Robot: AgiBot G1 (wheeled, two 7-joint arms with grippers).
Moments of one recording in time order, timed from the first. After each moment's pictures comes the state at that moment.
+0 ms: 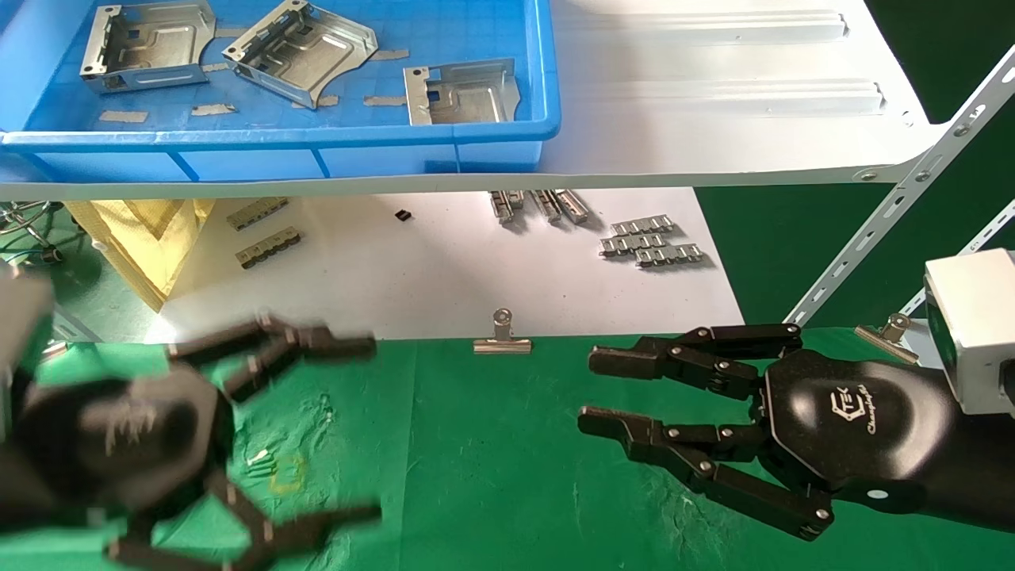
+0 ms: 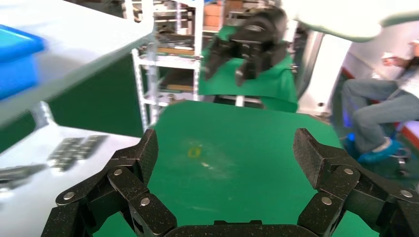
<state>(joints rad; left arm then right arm) -1.23 0.65 0.30 -1.20 0.80 1.45 -0.22 1.08 -0.56 -0.38 1.23 -0.63 -1.43 0.12</state>
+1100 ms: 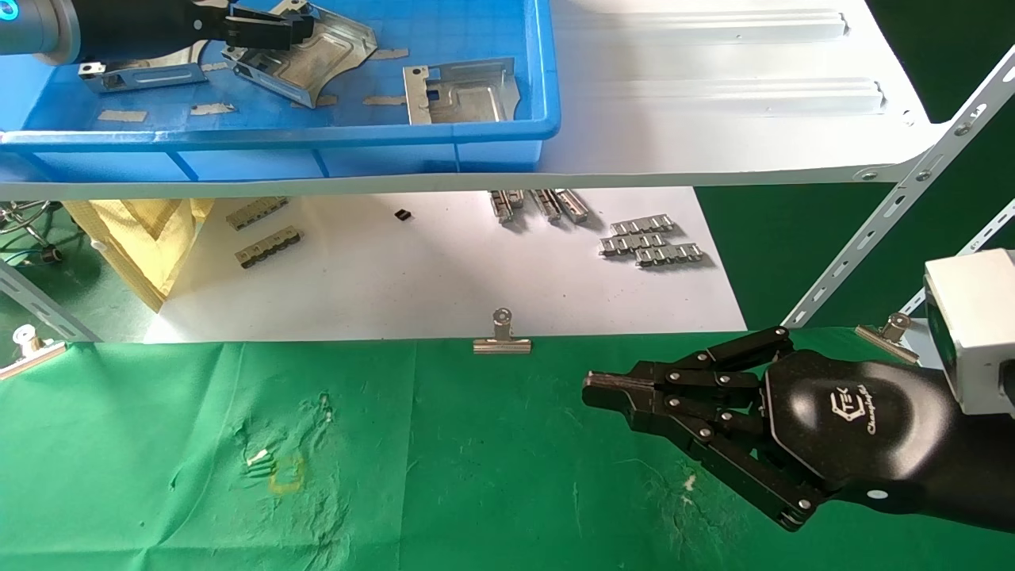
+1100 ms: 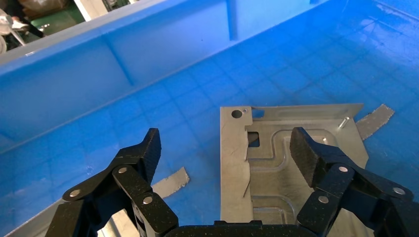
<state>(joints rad) -2.08 1.15 0.59 -0.09 1.48 0.86 -0.19 1.08 -0.56 -0.38 1.23 -0.63 -1.43 0.12</state>
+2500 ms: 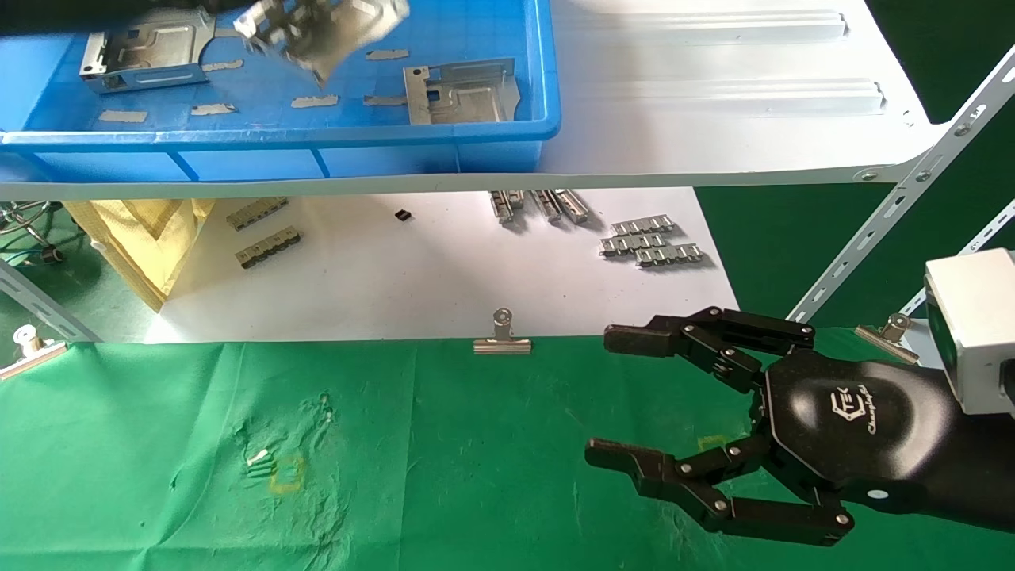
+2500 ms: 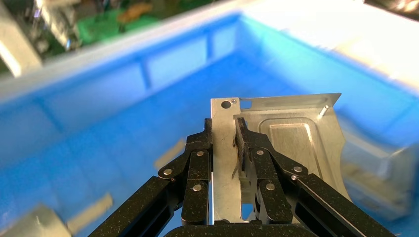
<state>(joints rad) -2.16 1.05 0.52 -0.06 1.37 1.24 -0.10 1.08 -0.56 -0.38 1.23 -0.63 -1.43 0.12</state>
